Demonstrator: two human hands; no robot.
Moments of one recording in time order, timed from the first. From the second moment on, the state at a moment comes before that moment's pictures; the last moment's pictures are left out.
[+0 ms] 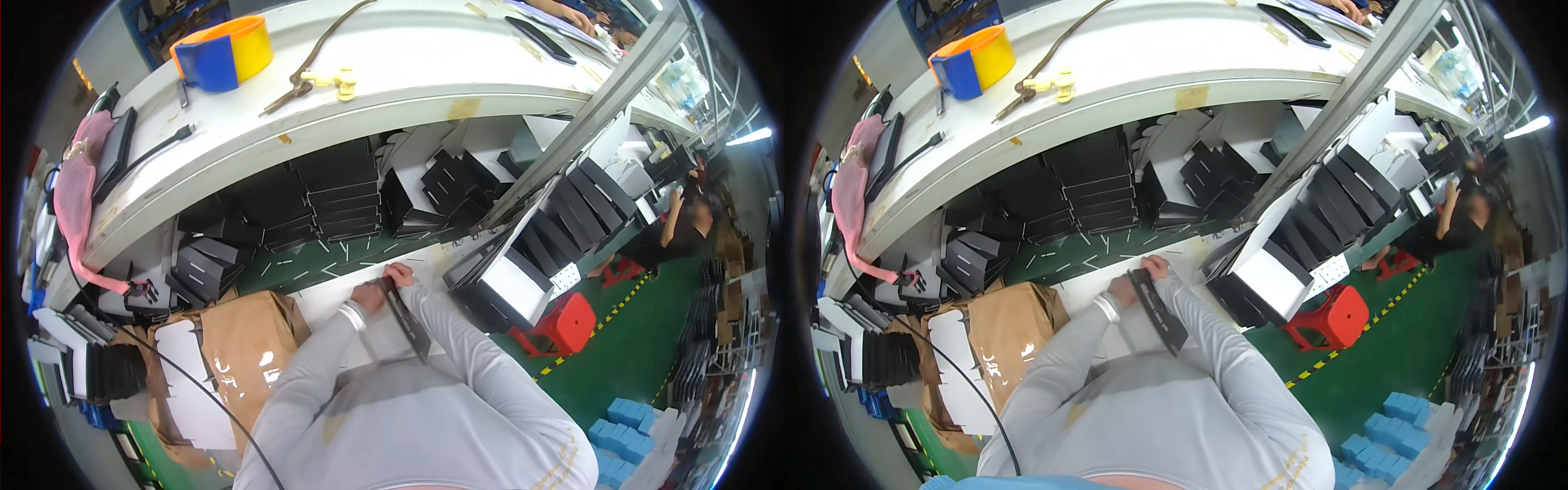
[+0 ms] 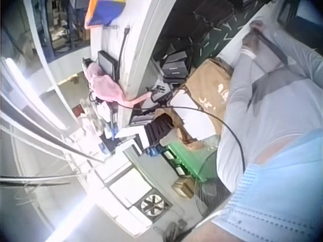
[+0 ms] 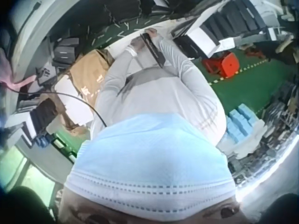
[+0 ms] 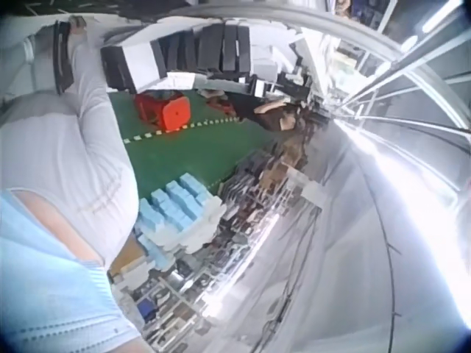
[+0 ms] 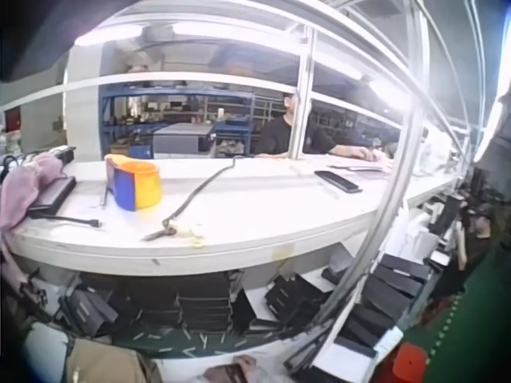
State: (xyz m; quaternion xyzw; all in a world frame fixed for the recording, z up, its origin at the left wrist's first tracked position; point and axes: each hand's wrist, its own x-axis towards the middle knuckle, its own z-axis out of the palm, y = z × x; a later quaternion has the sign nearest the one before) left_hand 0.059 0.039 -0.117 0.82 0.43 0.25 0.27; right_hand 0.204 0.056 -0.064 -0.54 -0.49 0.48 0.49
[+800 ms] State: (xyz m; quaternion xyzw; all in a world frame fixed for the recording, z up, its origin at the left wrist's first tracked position) left_hand -0.026 -0.091 0.054 0.58 0.70 0.12 0.40; right_hand 0.218 -0.074 0.302 -0.31 -0.87 0.32 0.20
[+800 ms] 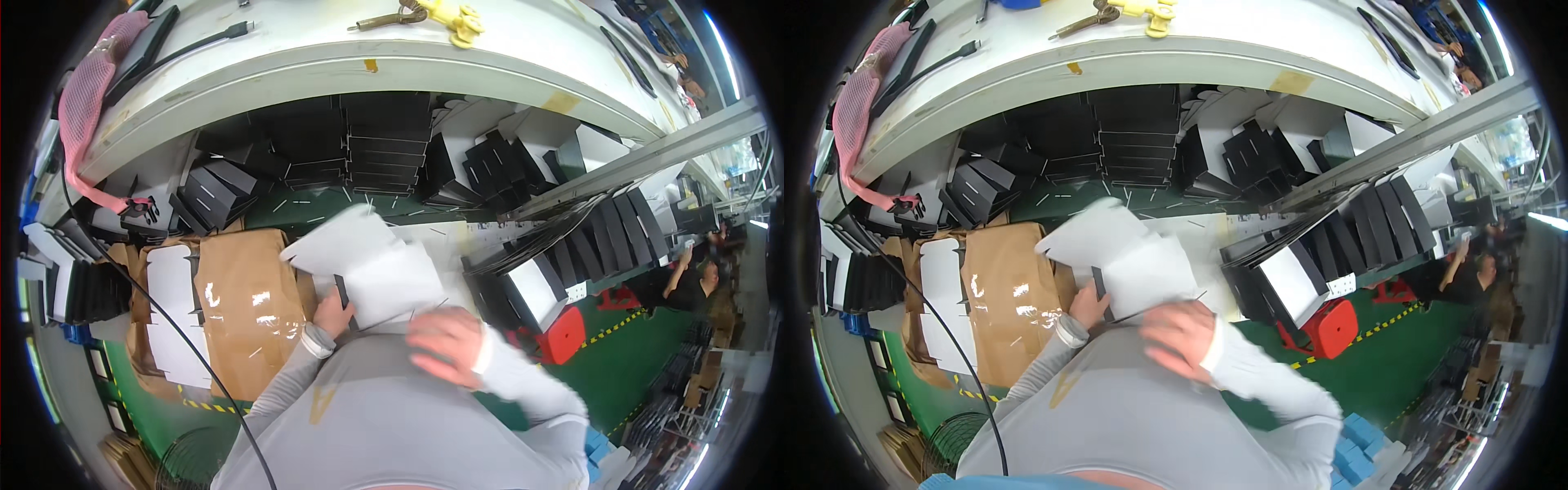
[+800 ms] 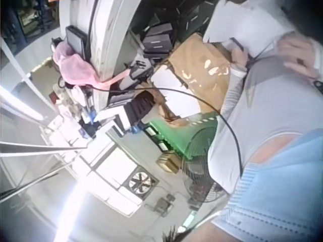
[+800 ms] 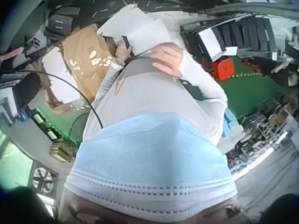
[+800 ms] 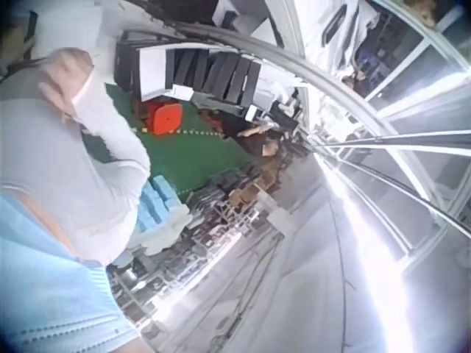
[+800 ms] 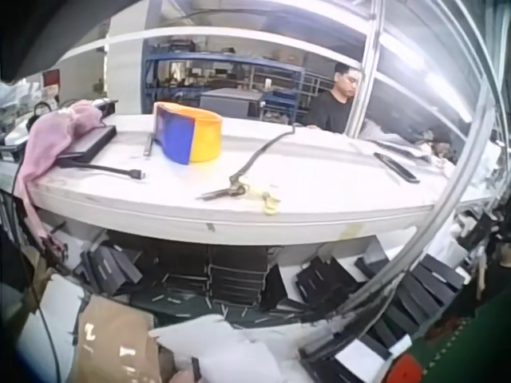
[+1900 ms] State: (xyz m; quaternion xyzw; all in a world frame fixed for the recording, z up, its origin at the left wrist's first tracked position) left_hand -0.021 -0.098 0.025 0.55 0.72 0.16 0.38; right_hand 0.281 0.249 0.472 -0.61 -0.74 -0.05 0.27
